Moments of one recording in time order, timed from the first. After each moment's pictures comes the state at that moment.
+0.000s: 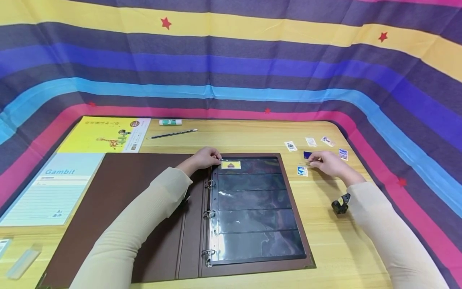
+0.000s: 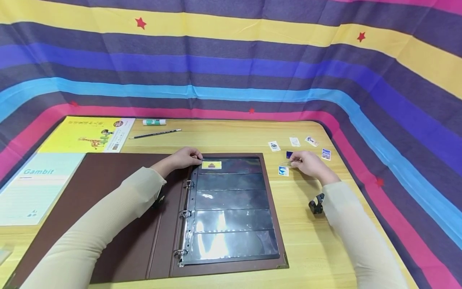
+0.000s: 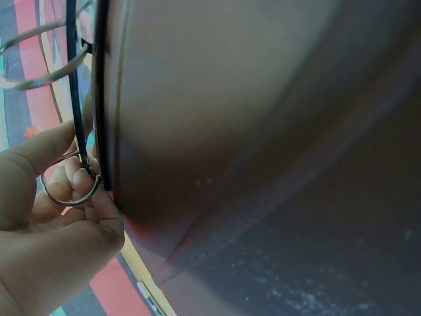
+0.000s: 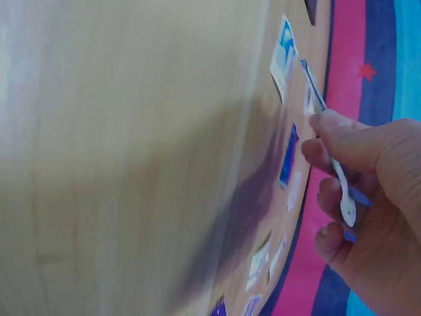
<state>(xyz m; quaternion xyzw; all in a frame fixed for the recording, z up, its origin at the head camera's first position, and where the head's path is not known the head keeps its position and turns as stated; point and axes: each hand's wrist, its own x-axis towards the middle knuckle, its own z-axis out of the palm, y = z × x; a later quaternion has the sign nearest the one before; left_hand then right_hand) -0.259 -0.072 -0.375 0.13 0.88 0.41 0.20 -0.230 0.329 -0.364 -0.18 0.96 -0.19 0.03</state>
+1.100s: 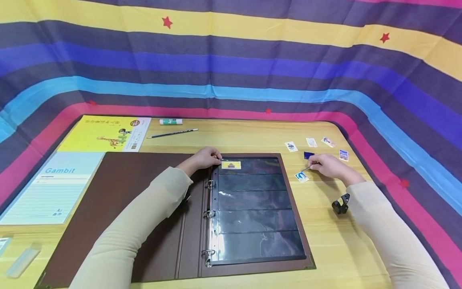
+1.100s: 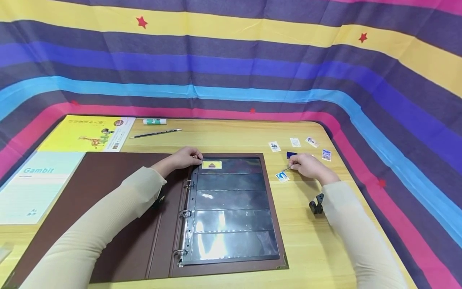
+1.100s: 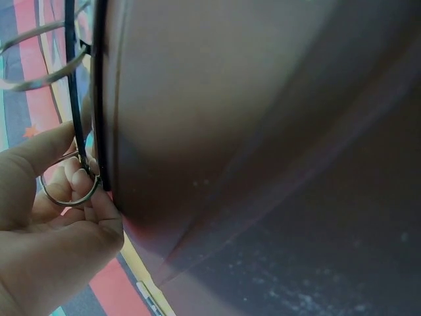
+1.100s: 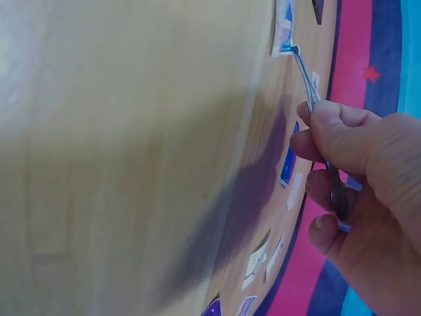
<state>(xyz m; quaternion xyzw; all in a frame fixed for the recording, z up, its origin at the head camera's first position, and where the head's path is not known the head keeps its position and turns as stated) -0.259 -0.073 -0.376 0.13 0.87 0.42 0.20 -0.231 0.328 -0.365 -0.25 0.96 -0.15 0.04</state>
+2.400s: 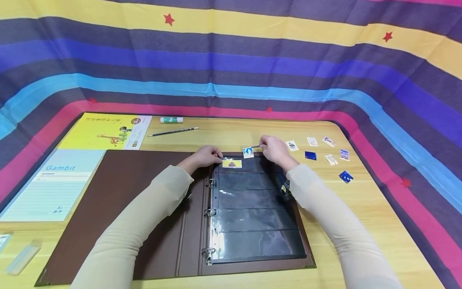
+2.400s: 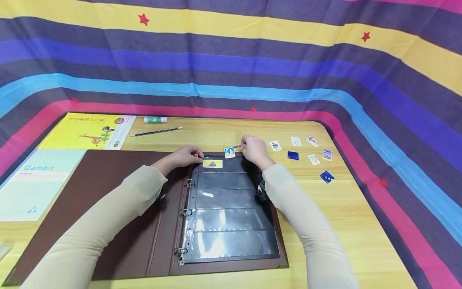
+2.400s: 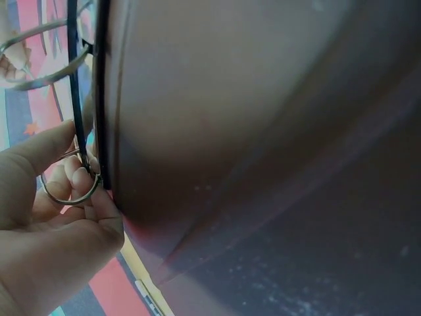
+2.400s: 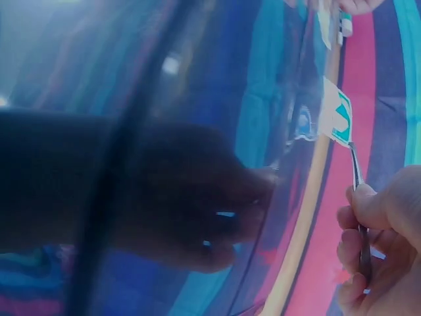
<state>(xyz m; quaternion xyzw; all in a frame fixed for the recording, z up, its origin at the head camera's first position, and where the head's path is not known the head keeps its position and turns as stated) -0.261 -0.075 -0.378 0.14 0.87 0.42 0.20 -0.272 0.170 -0.363 -0.12 0.98 -0.16 -0.04</state>
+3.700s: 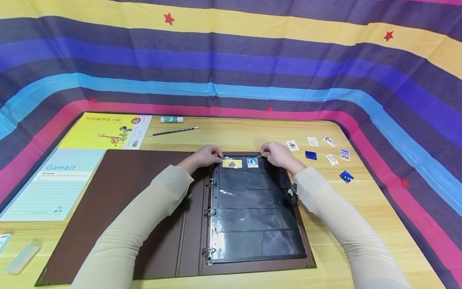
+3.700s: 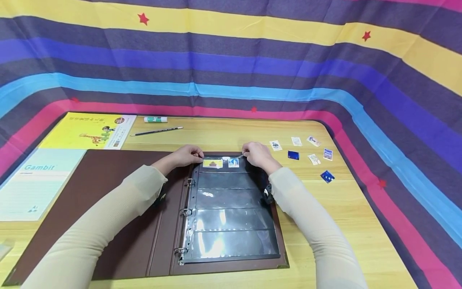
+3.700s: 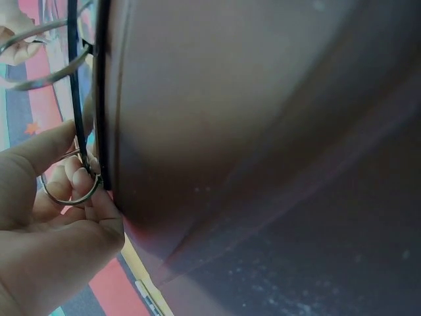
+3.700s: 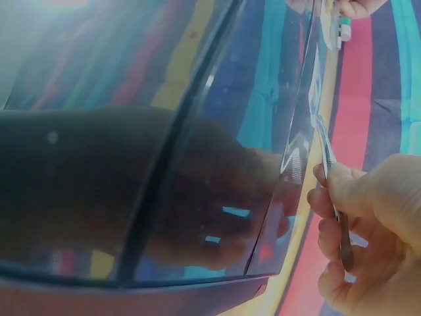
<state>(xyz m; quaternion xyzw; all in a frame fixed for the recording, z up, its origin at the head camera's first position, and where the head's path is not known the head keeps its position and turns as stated) -0.261 -0.074 -0.378 0.14 0.87 0.42 0.20 -0.263 0.182 -0.365 -0.19 0.97 -0.14 0.02</state>
